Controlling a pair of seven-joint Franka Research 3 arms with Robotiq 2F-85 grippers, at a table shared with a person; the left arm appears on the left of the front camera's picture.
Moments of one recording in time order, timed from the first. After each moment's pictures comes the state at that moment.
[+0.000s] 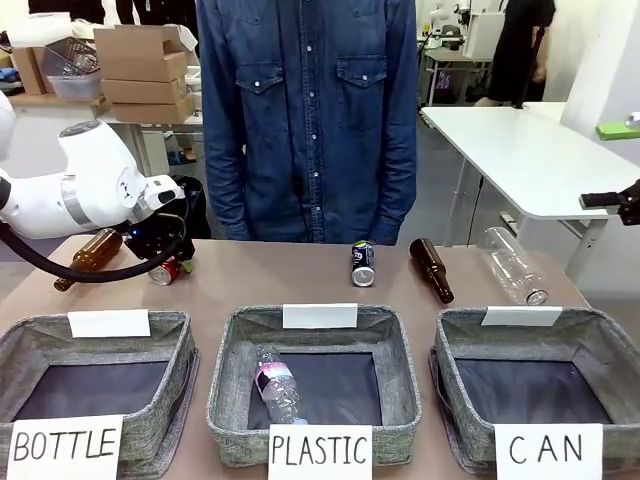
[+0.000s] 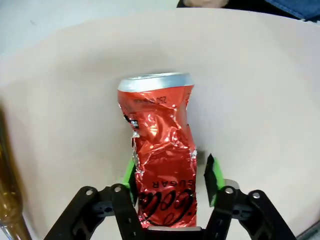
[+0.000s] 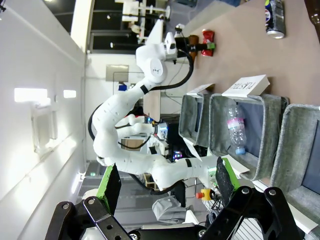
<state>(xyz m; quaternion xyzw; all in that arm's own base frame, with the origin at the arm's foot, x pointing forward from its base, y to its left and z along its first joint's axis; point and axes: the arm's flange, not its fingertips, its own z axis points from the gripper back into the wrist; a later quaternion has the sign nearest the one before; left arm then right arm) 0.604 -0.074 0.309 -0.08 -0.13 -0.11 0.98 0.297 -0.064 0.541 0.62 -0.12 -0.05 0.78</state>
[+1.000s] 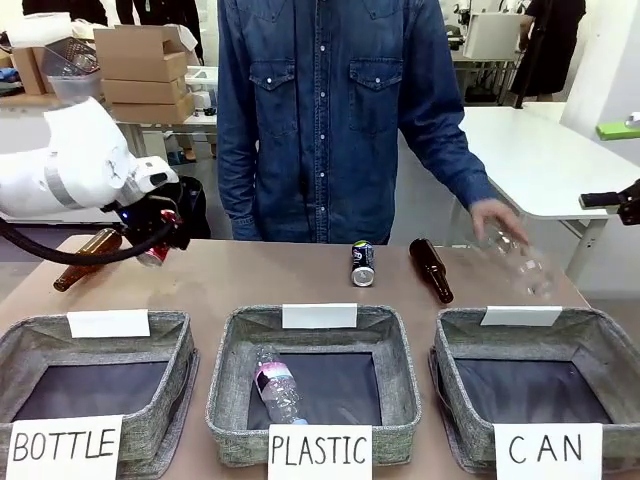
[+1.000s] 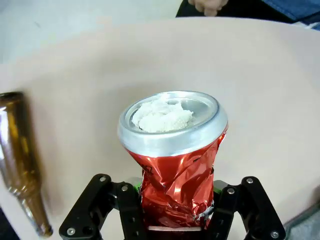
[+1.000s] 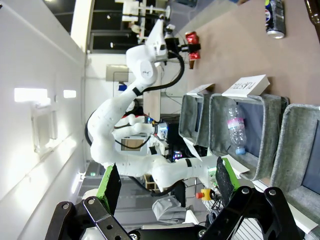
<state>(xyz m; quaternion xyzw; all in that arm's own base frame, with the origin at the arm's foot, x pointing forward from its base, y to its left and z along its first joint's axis) 0.590 -0.067 0.365 -0.08 -0.13 -0.12 0.98 0.297 -0.064 0.541 0.62 -0.12 -0.05 0.78</state>
